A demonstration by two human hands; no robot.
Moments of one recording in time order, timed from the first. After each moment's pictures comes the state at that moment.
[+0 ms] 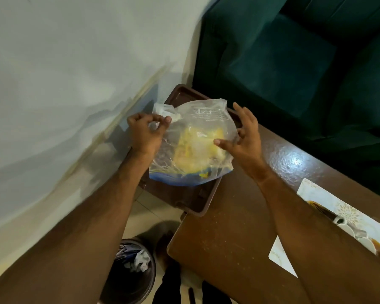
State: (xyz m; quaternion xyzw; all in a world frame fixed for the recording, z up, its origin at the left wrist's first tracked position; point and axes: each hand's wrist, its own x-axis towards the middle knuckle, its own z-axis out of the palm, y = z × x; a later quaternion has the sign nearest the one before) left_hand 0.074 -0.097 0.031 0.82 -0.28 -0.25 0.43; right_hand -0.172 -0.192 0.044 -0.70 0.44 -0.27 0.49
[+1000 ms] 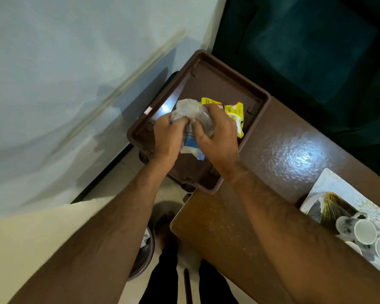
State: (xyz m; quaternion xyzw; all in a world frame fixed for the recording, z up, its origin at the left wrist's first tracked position) left_hand 0.012 -0.038 0.020 0.72 -0.13 -0.39 0.56; right_hand -0.097 -0.098 0.031 -0.80 0.41 -0.28 0.35
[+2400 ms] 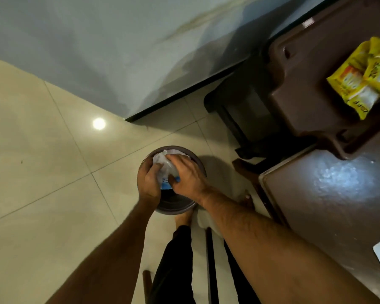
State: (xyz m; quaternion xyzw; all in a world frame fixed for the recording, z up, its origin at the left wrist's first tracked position) left_hand 0.016 0.384 -0.172 0.74 0.18 -0.31 0.57; right_hand -0.044 0.267 -0.190 -0.88 0.15 0.14 0.43
